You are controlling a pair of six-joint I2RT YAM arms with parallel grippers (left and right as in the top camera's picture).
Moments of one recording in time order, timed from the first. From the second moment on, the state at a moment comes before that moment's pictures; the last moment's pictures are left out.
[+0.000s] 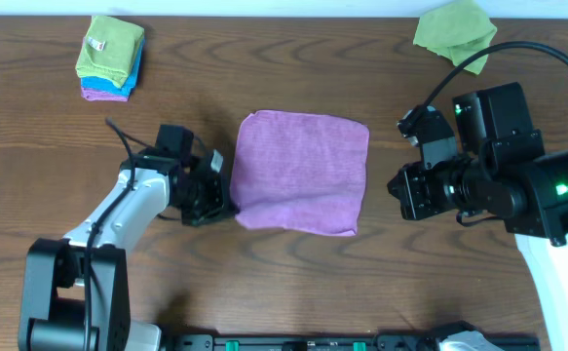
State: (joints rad) left arm -0.15 1.62 0.89 -0.78 0.62 -0.36; right arm 0.28 1.29 1.63 -1.50 -0.32 0.07
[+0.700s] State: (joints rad) left arm -0.16 1.62 0.89 -0.67 0.52 -0.39; right arm 0.28 1.29 1.63 -1.50 -0.33 0.03
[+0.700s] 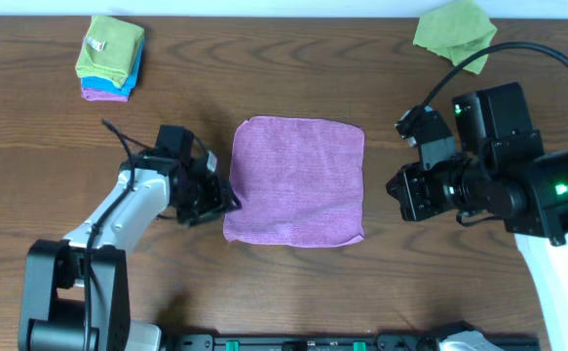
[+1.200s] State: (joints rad) left arm -0.34 1.62 0.89 -0.30 0.32 -0.48; right arm 0.28 1.30 1.07 -1.07 -0.35 0.01
